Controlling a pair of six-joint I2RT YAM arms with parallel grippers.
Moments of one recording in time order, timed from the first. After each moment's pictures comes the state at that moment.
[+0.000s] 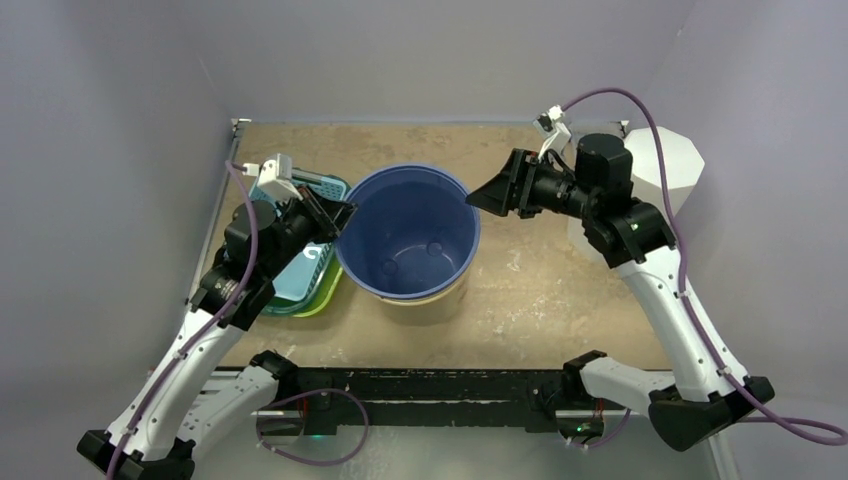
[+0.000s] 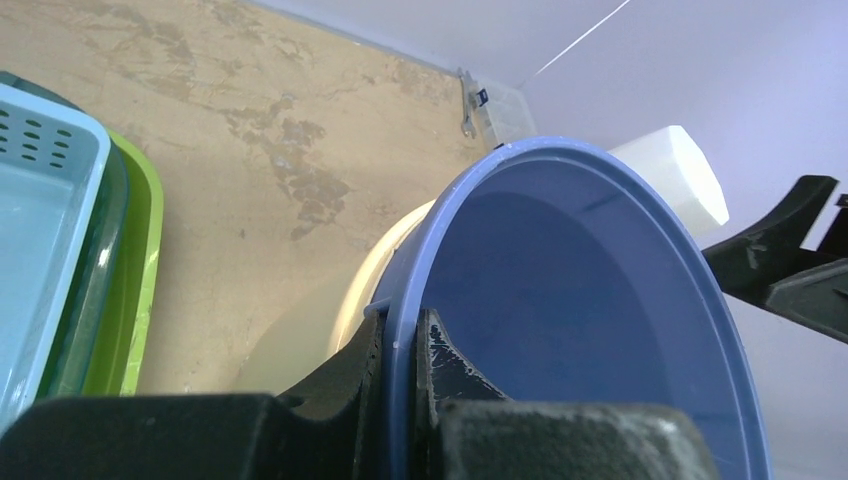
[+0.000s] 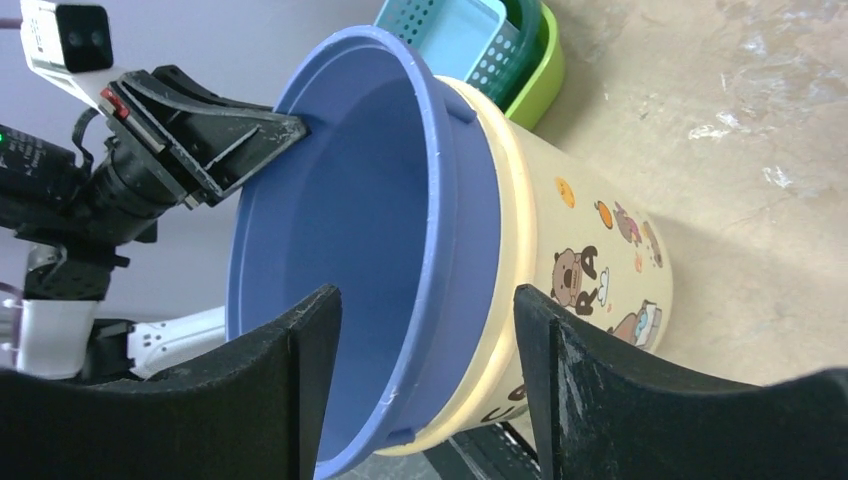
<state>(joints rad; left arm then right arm) -0.45 0.77 0.93 -0.31 0.03 -0.71 0.39 1.11 1.37 -0.61 -0.55 0.60</state>
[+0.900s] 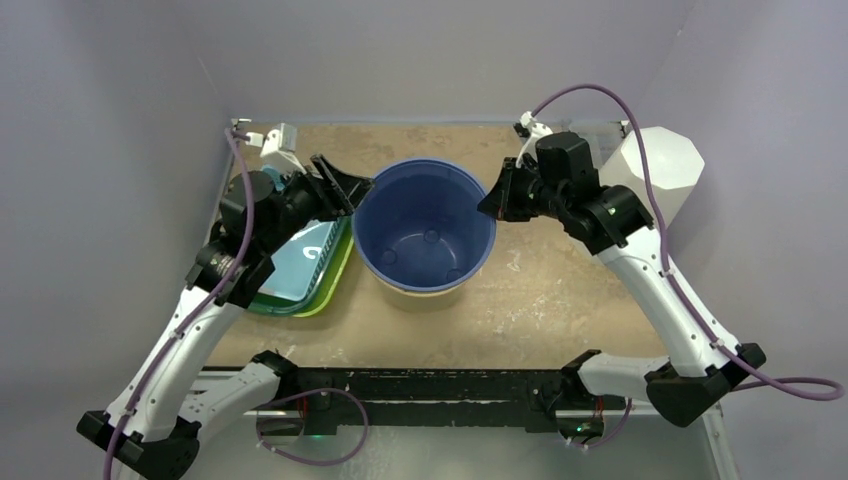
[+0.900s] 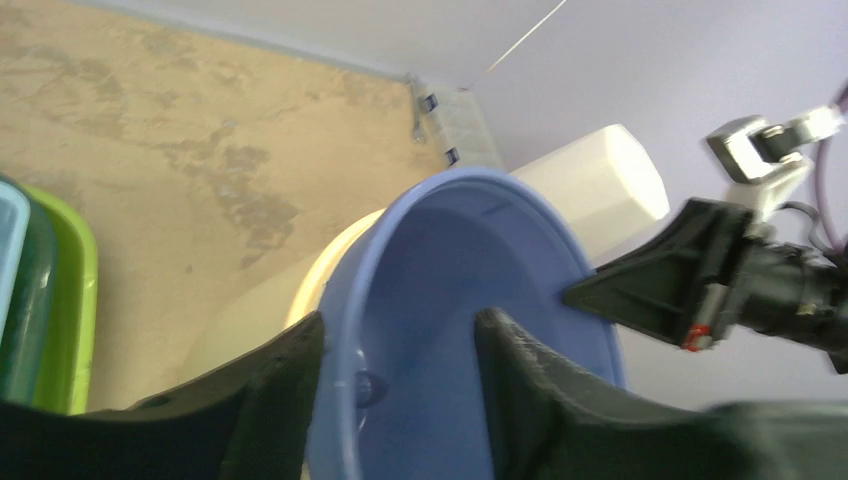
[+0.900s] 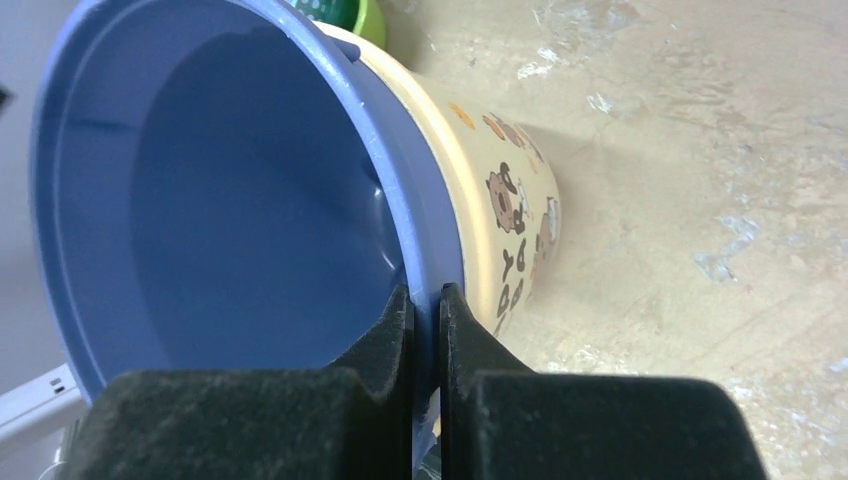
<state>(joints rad) -0.45 0.92 1.11 -0.34 0.10 -0.69 0.54 1.23 1.50 -0.87 -0.15 0.51</state>
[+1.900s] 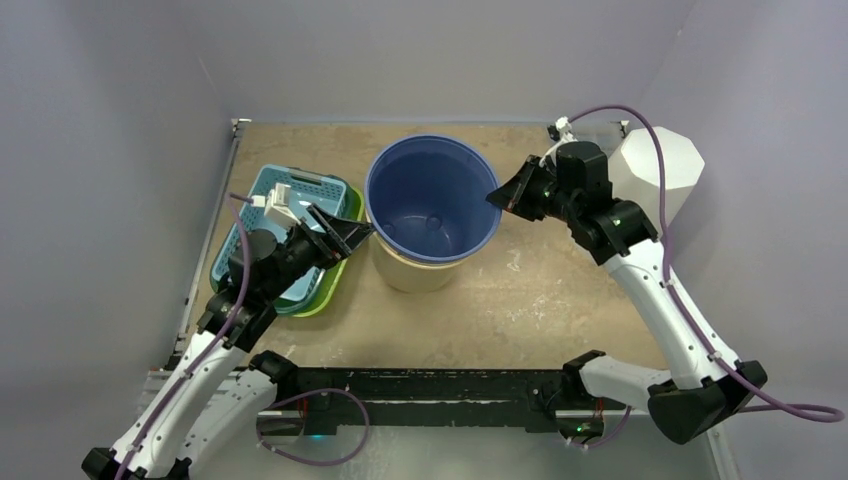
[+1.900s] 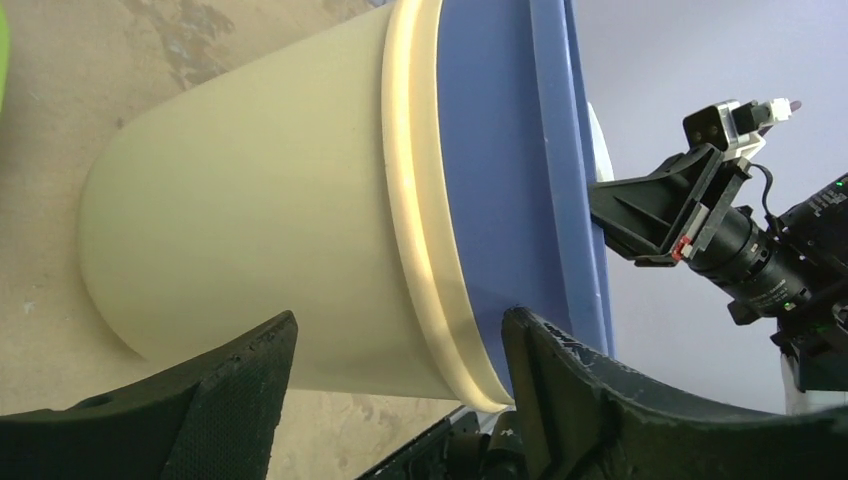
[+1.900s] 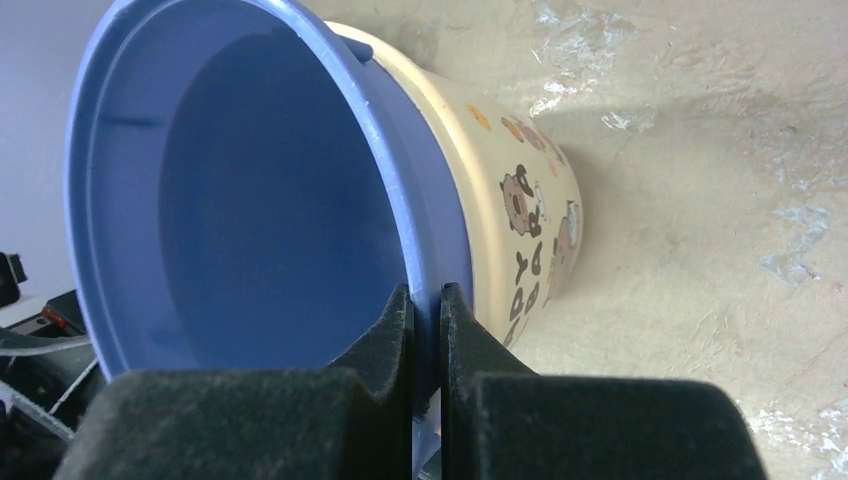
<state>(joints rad) -0.45 0.64 0.73 -0.25 0.15 -0.98 0.43 1.15 1.33 -0.70 -0.18 0.74</state>
